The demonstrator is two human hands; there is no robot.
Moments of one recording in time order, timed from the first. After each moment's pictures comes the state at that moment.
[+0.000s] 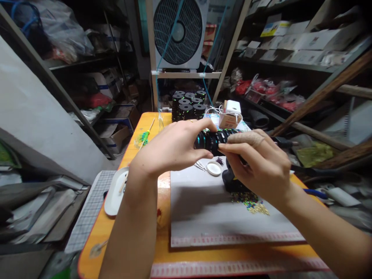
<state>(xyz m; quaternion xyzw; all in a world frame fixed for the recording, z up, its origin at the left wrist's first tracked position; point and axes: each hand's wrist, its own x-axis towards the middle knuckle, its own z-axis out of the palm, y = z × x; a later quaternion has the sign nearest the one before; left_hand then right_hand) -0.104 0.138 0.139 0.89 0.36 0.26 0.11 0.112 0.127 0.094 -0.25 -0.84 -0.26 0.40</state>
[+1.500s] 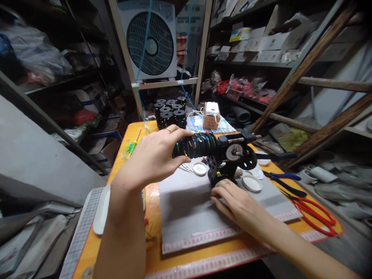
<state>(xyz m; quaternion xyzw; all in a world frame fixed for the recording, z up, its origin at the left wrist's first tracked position) -0.086 0.132 0.145 0.89 0.40 0.21 0.00 0.159 0.067 0.005 -0.39 -0.88 -0.05 0.25</state>
